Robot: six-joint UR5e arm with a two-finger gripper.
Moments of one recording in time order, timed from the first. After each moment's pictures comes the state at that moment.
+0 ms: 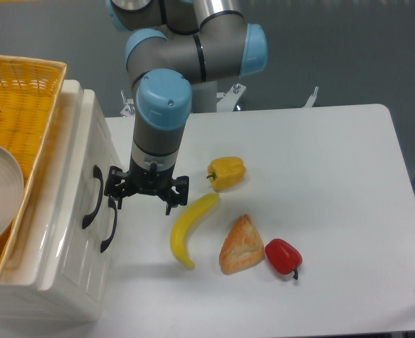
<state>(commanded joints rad) 2.27 -1.84 -1.55 -1.19 1.26 0.19</state>
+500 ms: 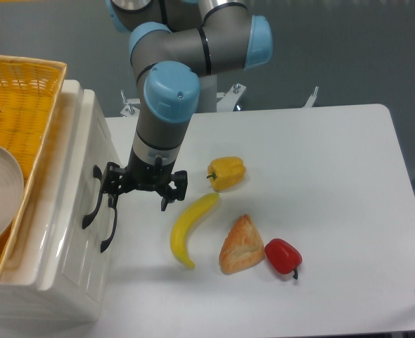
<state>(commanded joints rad) 2.26 -1.84 -1.55 -1.21 1.20 0.11</state>
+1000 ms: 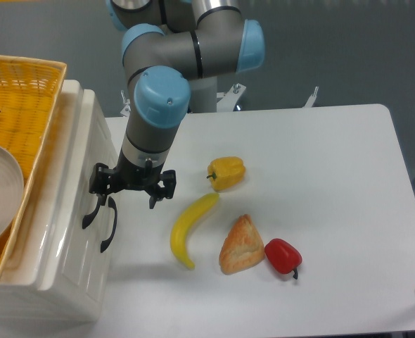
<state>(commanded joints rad) 2.24 -1.85 -1.55 -1.25 1.20 0.11</state>
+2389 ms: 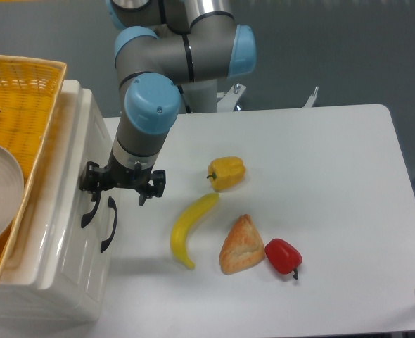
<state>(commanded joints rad) 2.22 -1.85 -1.56 -1.26 1.20 0.12</state>
